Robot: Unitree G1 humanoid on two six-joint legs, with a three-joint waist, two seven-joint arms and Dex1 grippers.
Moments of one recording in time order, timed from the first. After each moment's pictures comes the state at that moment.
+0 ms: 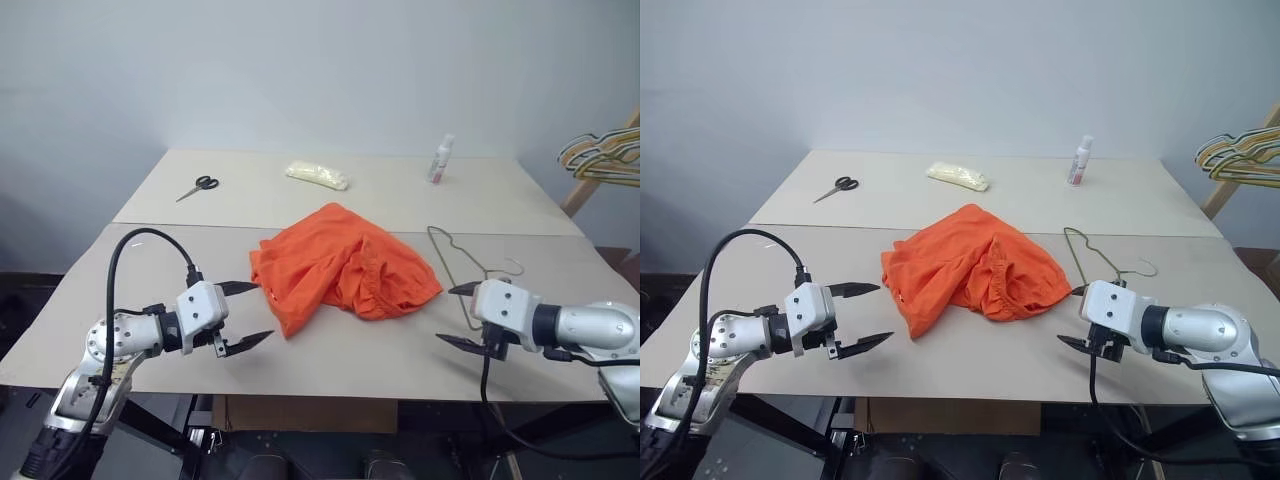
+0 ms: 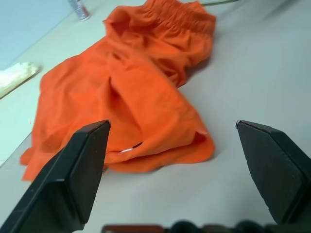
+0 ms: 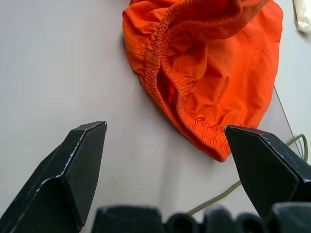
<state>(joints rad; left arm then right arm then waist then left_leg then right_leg) -0.05 0.73 0.02 -0.20 -0.22 0.07 -0.94 -0.03 -0.96 -0.09 -0.34 0.12 0.25 0.99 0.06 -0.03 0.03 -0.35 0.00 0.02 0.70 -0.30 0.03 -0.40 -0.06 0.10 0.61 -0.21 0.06</state>
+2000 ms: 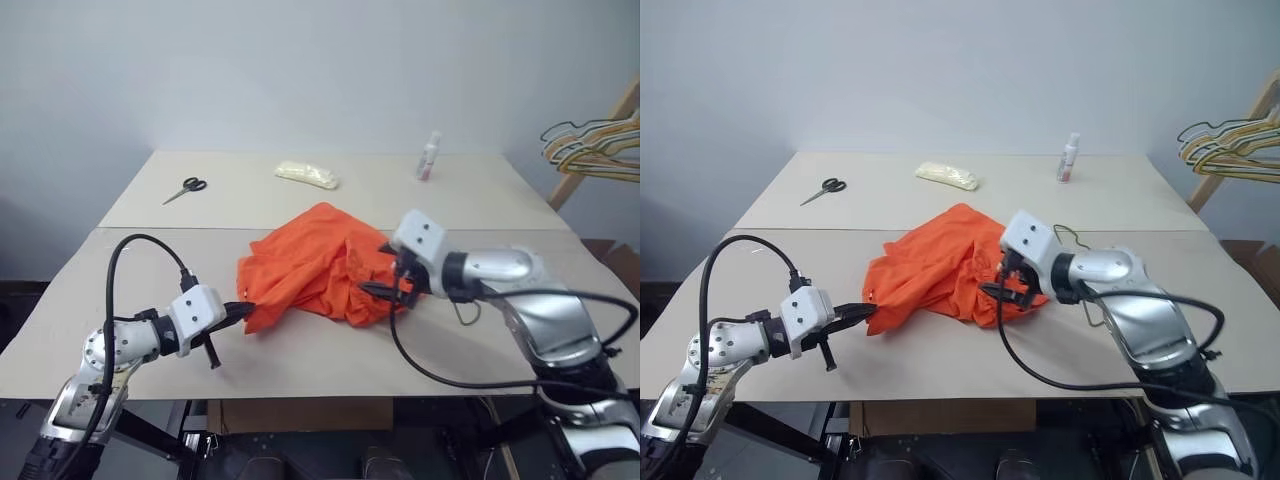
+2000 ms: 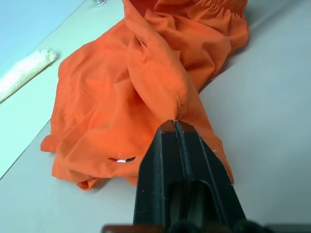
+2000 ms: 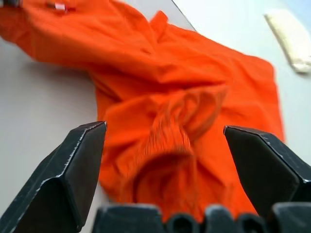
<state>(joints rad) 0.01 0.73 0.04 -0.24 -0.19 0.04 -0.91 -0.62 -0.60 0.21 -0.38 0.22 1.00 0.83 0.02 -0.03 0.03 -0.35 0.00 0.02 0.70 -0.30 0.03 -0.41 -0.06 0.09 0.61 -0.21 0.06</state>
